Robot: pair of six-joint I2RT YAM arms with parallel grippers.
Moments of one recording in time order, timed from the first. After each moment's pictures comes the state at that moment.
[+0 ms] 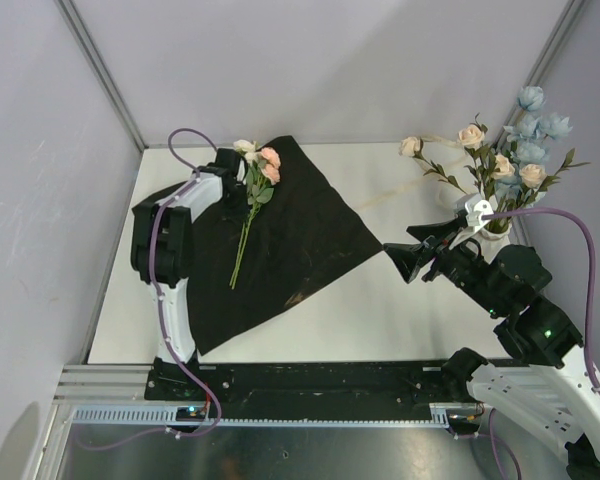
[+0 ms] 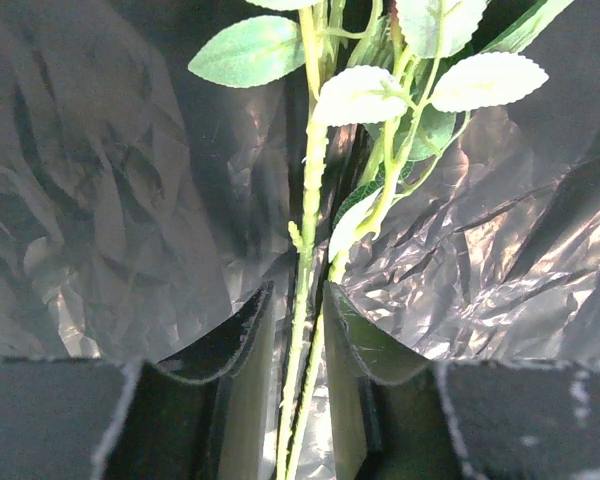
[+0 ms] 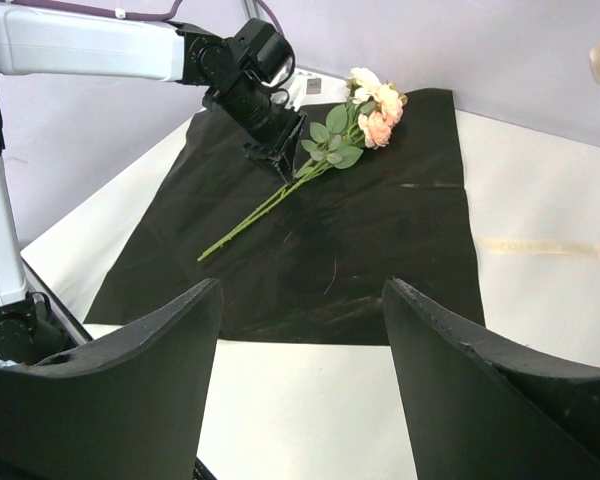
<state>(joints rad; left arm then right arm) -0.18 2.09 1.60 -0.66 0.01 -0.23 0.67 0.59 0.97 -0.41 -0.05 0.19</state>
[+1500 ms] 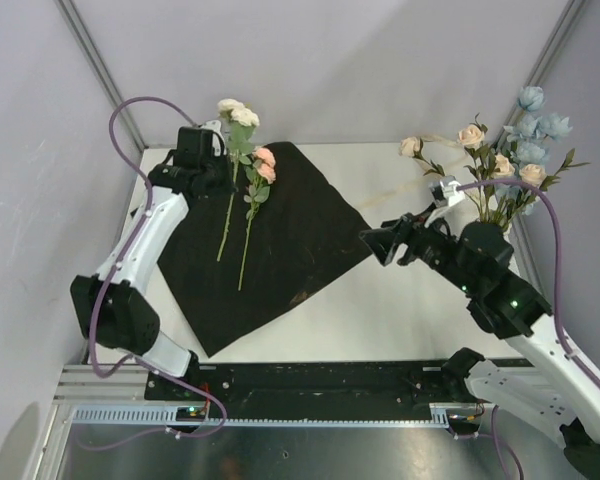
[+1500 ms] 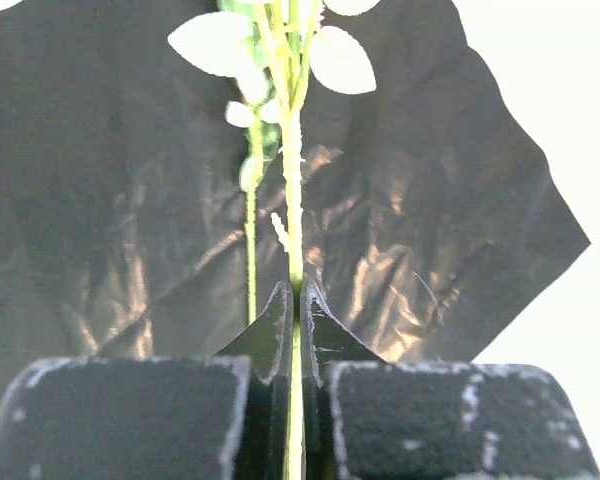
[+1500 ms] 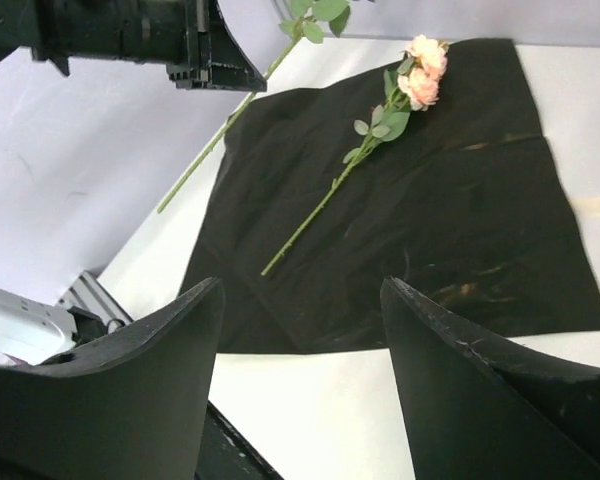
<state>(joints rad) -0.22 1.56 1.52 -0.69 0.01 -0.27 0.68 0.74 0.97 -0.32 -0.06 0.39</state>
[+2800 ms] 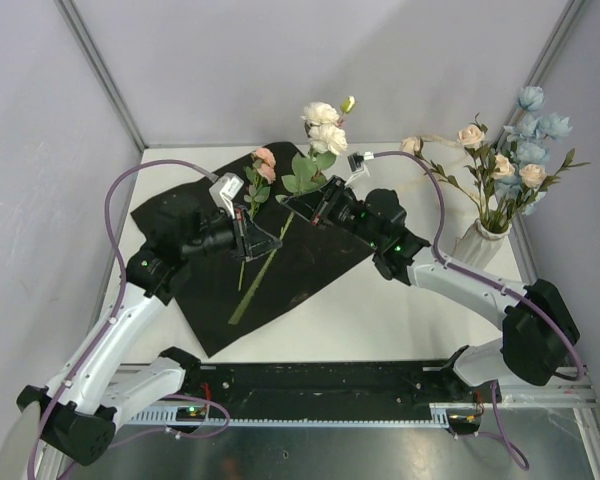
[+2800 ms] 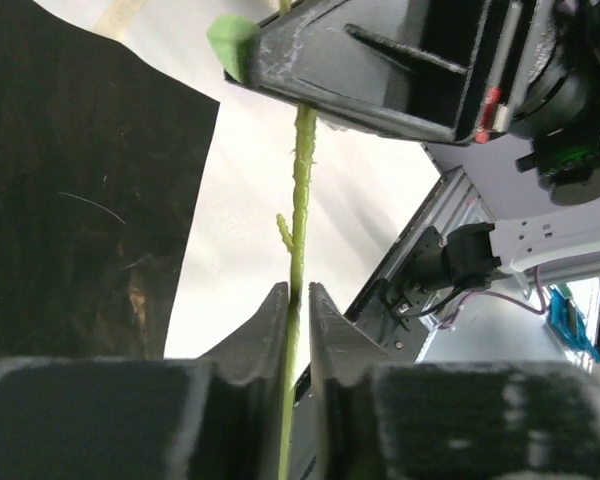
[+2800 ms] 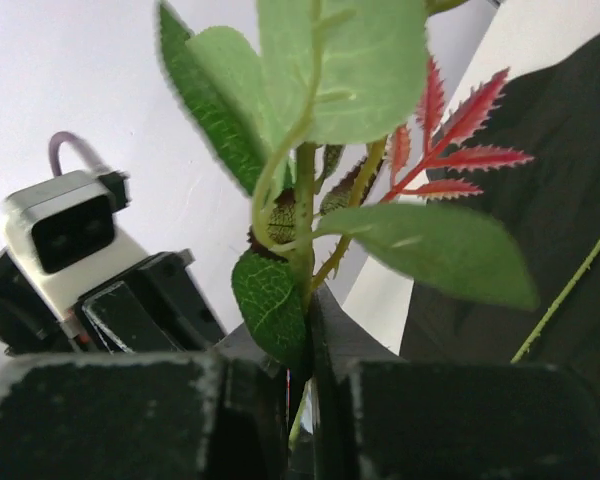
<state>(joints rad) -0.43 0.93 0.98 -0.39 0.59 -0.45 0.76 1.42 1.00 0.51 -0.18 1.03</state>
